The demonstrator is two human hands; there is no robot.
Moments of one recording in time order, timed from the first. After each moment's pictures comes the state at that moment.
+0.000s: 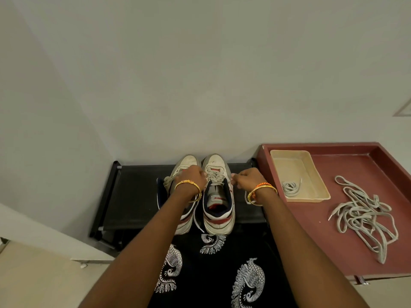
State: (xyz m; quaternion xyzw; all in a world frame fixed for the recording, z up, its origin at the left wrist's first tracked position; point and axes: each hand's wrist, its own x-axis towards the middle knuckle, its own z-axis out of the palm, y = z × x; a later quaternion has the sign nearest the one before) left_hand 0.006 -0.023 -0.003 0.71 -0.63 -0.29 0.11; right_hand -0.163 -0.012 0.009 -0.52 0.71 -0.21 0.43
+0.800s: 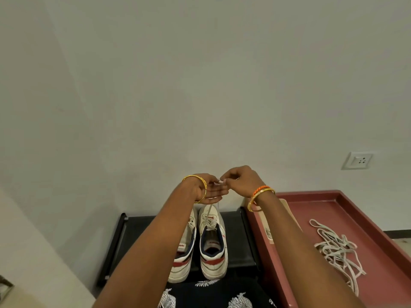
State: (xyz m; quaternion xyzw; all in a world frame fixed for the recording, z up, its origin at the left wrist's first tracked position) left_hand -0.024 0.000 0.194 0.58 -0.32 -0.71 0.25; right_hand -0.162 0.029 0.198 -0.68 0.61 -0.30 0.27
